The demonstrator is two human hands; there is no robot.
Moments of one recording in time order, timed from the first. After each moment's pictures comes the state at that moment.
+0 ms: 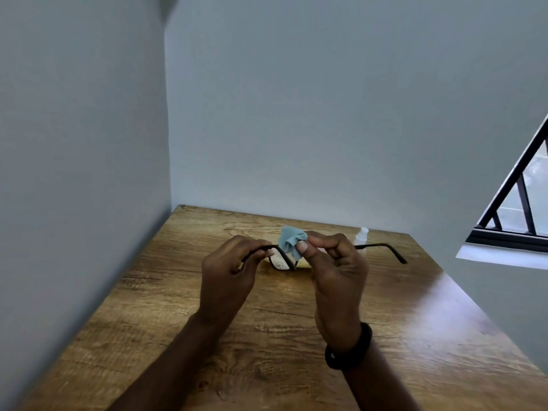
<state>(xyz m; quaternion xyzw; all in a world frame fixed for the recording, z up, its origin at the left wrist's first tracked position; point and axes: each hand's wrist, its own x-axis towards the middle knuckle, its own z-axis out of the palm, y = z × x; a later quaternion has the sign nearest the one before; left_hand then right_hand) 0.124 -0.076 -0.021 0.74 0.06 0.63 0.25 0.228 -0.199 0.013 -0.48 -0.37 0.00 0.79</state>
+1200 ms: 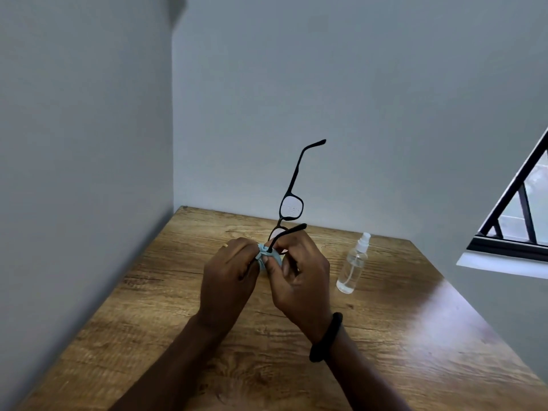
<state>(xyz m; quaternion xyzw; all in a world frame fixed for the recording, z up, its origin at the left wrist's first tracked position) 0.126 -0.065 -0.035 0.77 0.11 0.61 0.11 0.216 -0.173 0.008 -0.61 -0.55 -0.19 0.54</state>
